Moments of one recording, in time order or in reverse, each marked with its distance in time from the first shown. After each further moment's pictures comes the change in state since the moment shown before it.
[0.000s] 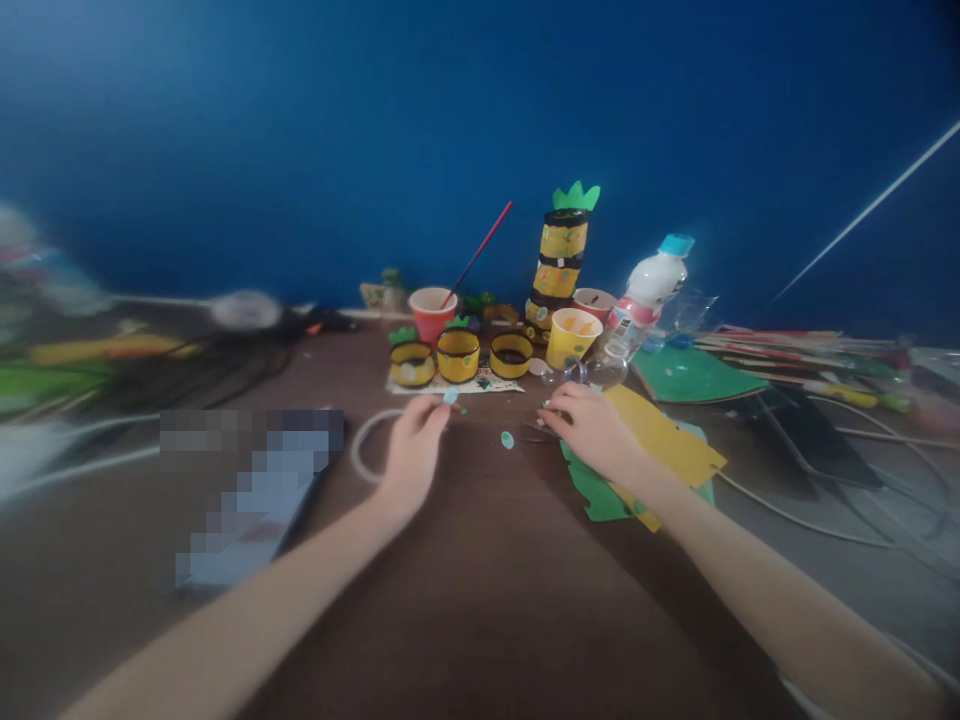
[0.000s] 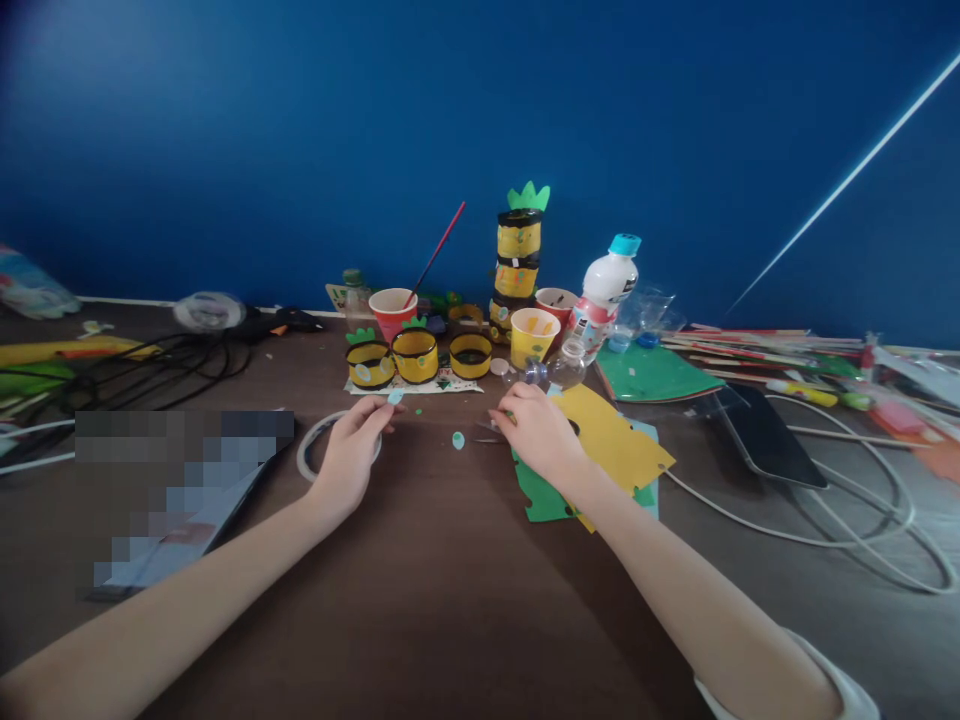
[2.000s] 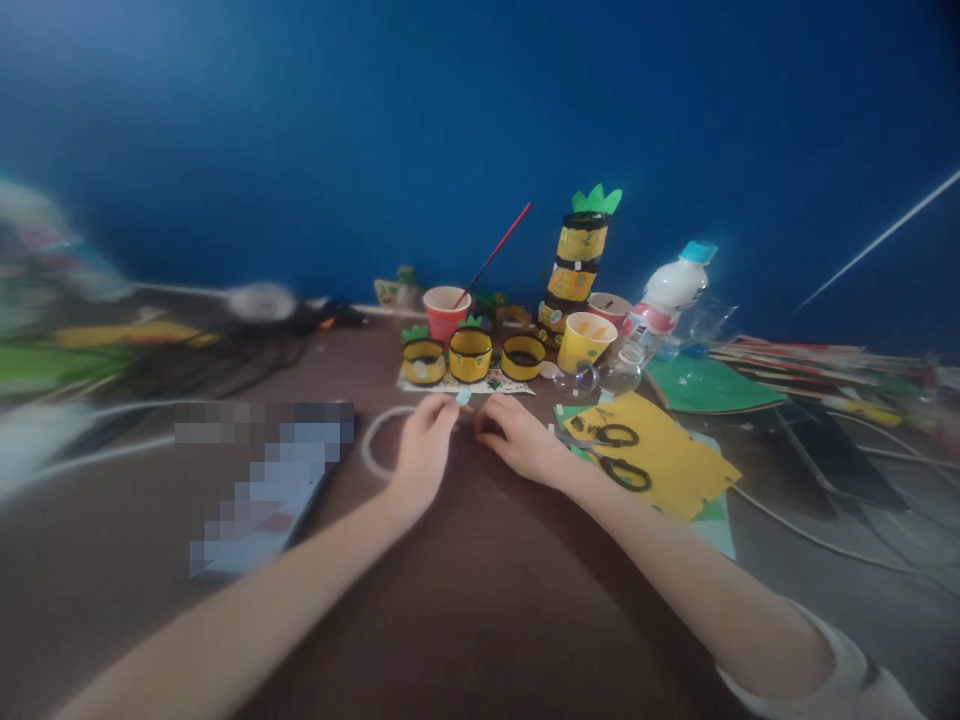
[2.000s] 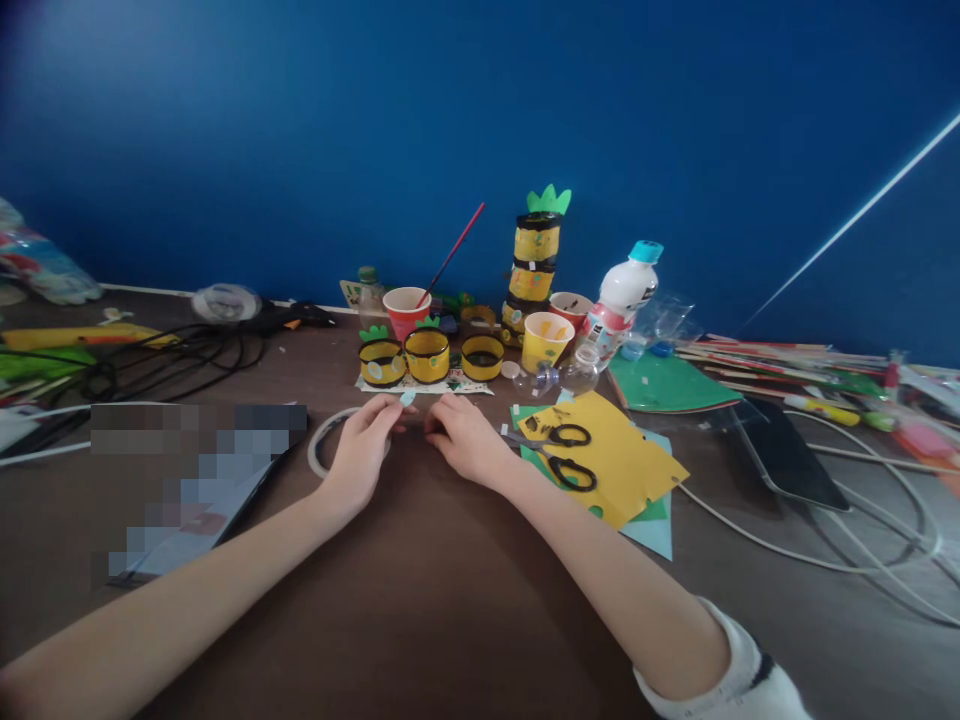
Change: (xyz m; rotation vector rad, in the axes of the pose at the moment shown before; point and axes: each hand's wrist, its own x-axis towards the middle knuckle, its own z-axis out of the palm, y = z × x) left_hand -0.001 0.002 0.001 -0.122 -0.001 -0.029; right_hand 0.030 -0.063 0.040 0.367 -0.182 -0.185
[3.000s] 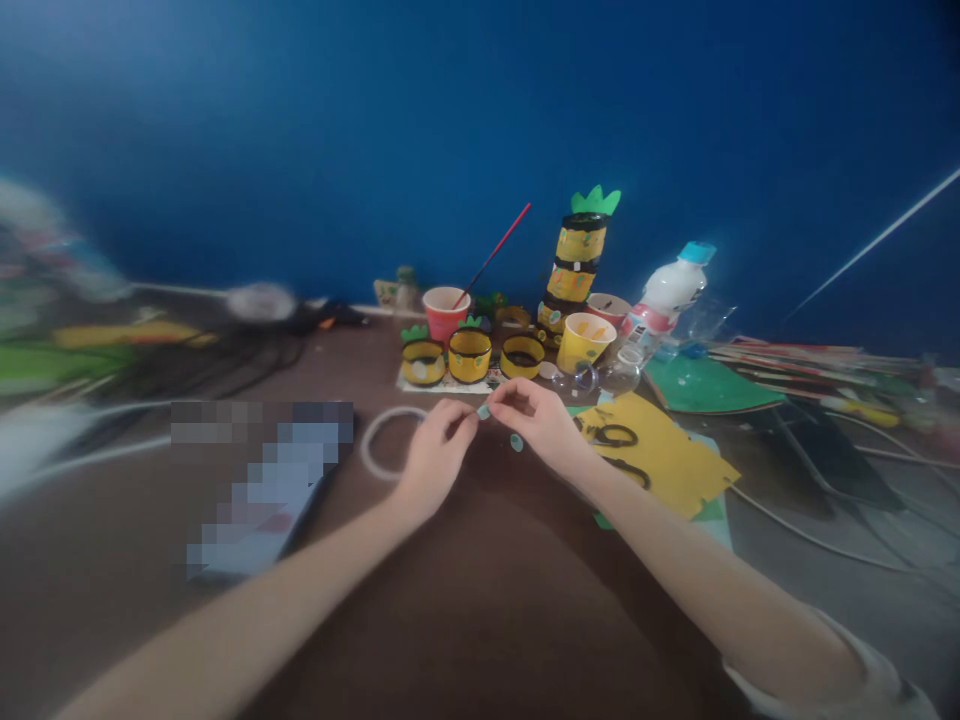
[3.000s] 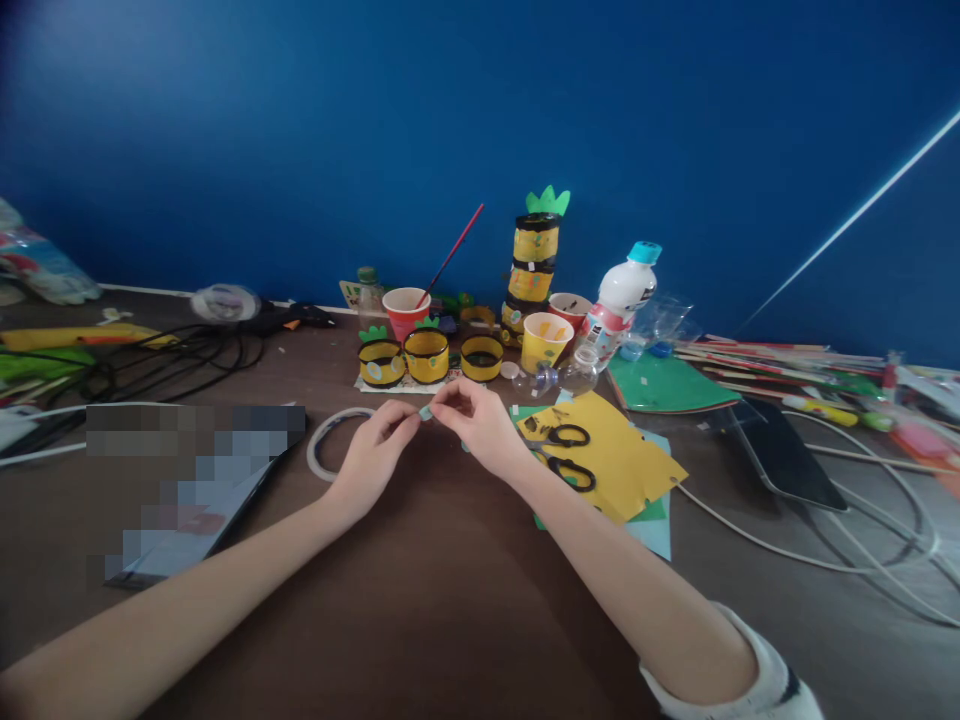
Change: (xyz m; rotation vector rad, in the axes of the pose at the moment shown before) left_hand -0.009 0.011 0.002 0.400 -0.151 0.151; right_hand -0.003 -0.013 -0.020 0.623 0.229 0.254
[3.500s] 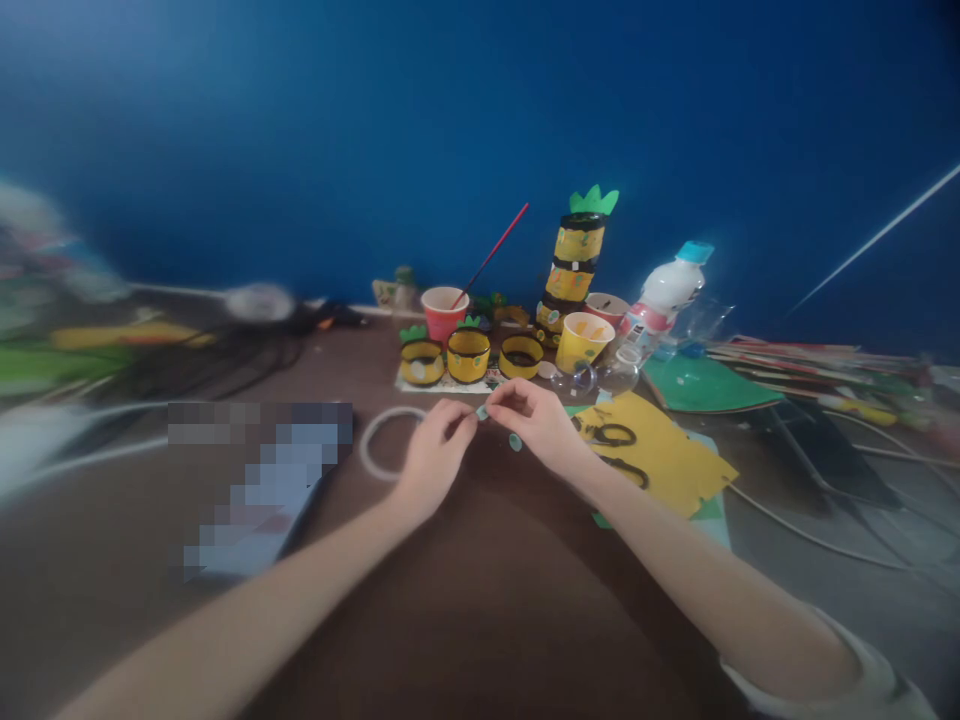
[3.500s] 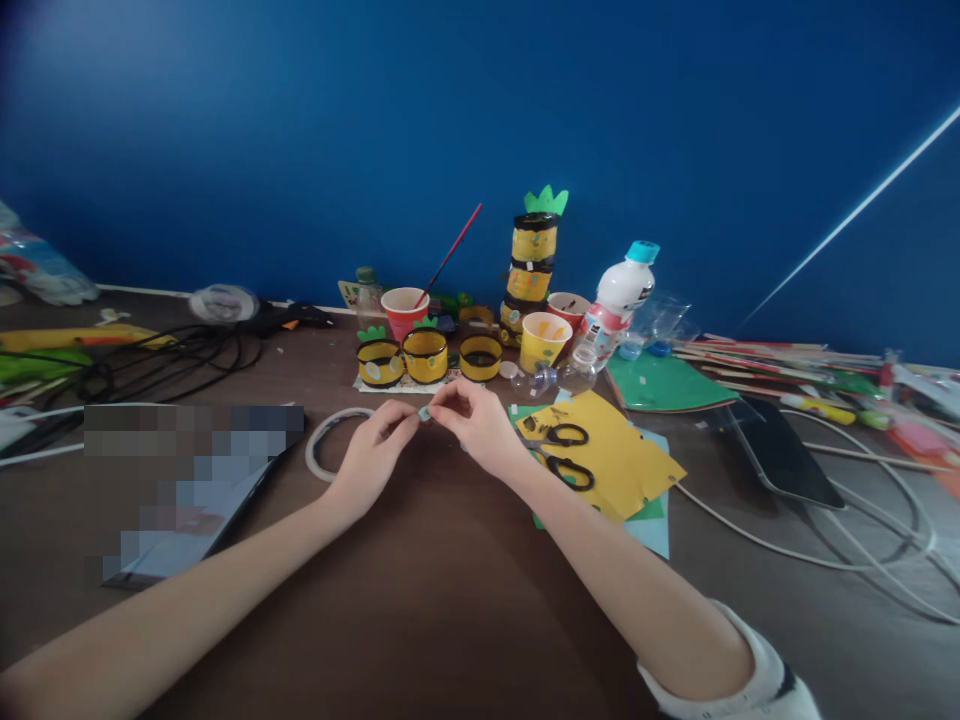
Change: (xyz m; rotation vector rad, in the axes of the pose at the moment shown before) left_hand 0.000 0.001 0.000 0.011 0.004 0.012; right_hand 0.000 -0.002 0.000 -0.034 0.010 0.009
